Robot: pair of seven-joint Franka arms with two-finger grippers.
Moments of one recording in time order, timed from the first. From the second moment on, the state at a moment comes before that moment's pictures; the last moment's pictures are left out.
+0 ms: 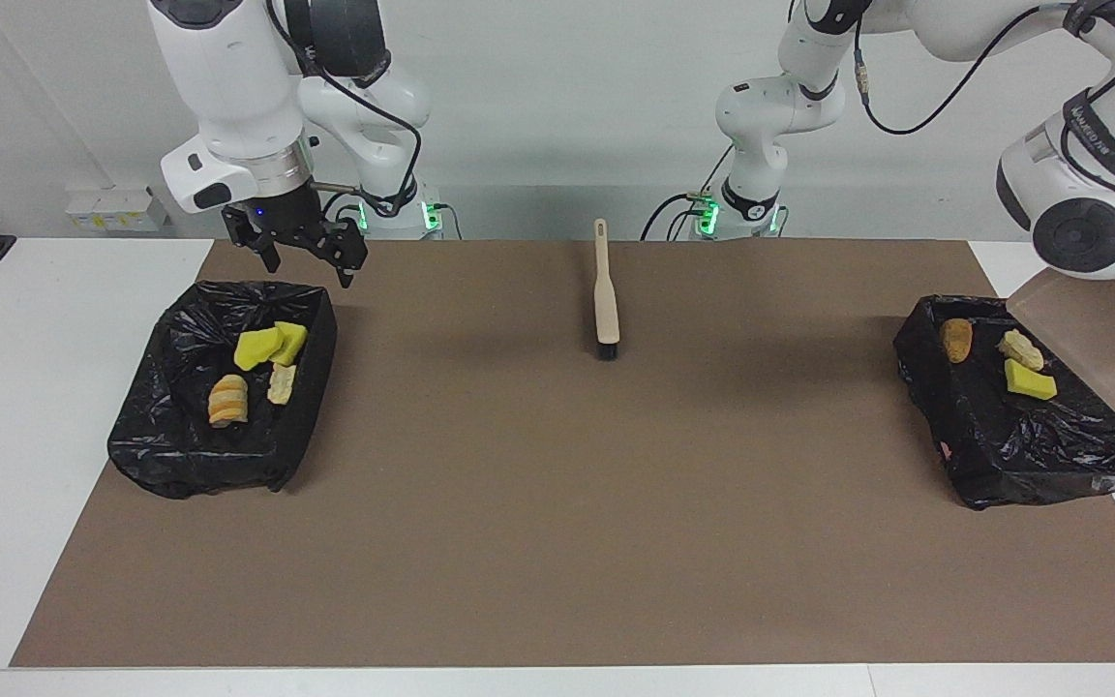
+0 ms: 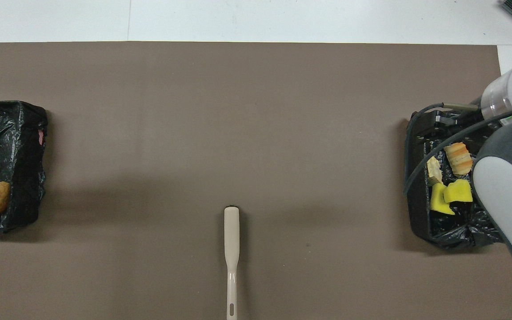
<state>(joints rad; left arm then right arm) 0.12 0.23 -0.03 -1.49 1.11 1.47 1.27 -0.07 0.10 0.22 -1.46 -0.10 1.50 0.35</state>
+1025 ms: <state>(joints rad) -0.11 0.12 -0.07 -1.58 0.22 1.48 0.41 -0.07 0.02 0.23 -1.45 -0.07 1.47 0.35</state>
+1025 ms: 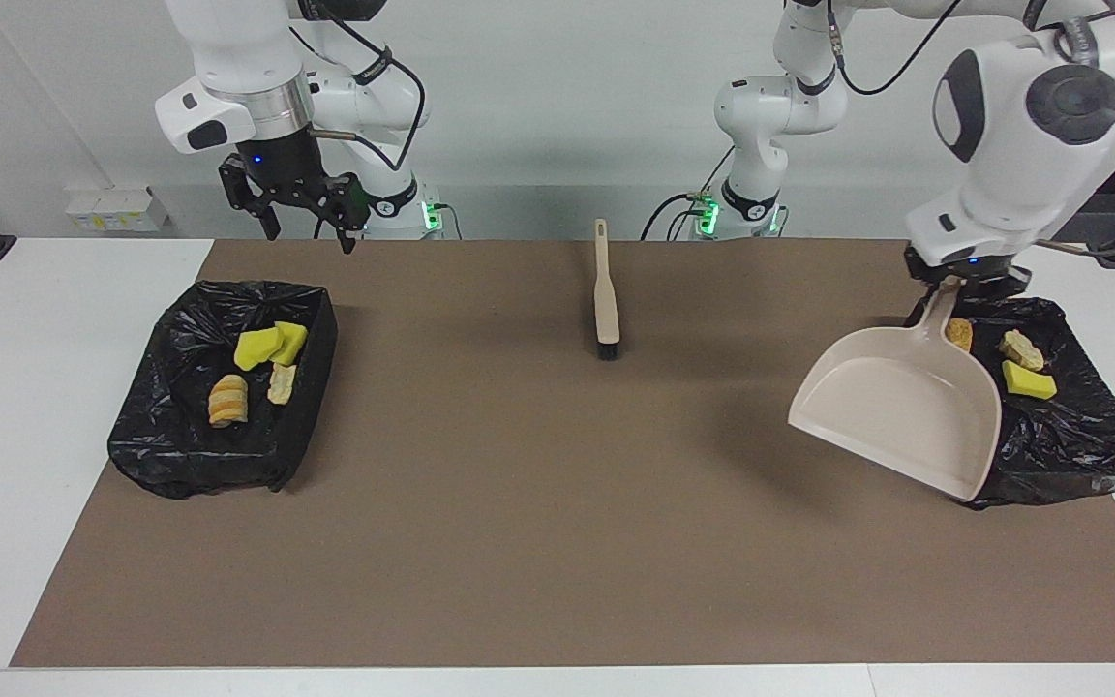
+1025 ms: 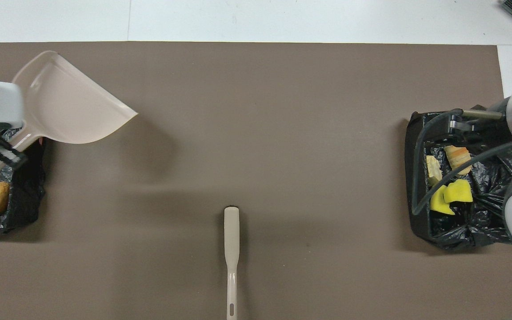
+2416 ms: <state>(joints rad) -0.51 0.35 -0.07 -1.76 -0.13 2.10 -0.28 0.05 0.01 0.08 -1.47 -0.03 1.49 0.30</state>
